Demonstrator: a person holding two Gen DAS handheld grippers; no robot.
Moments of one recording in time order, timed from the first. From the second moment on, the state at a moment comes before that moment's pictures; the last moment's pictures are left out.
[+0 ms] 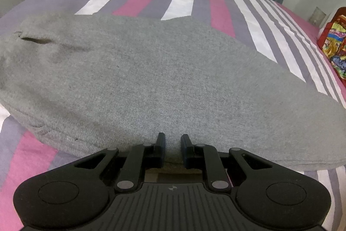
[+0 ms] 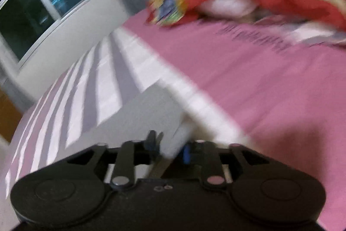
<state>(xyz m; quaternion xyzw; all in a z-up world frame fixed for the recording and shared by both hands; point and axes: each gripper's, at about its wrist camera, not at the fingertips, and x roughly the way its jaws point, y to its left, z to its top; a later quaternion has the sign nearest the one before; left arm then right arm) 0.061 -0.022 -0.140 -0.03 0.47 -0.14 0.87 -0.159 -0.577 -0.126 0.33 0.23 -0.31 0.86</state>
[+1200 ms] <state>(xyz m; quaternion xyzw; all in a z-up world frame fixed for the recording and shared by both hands) 0.039 -0.071 -0.111 0.02 0.42 -0.17 0.89 -0.076 -0.405 -0.137 0.06 0.40 -0.19 0.89</state>
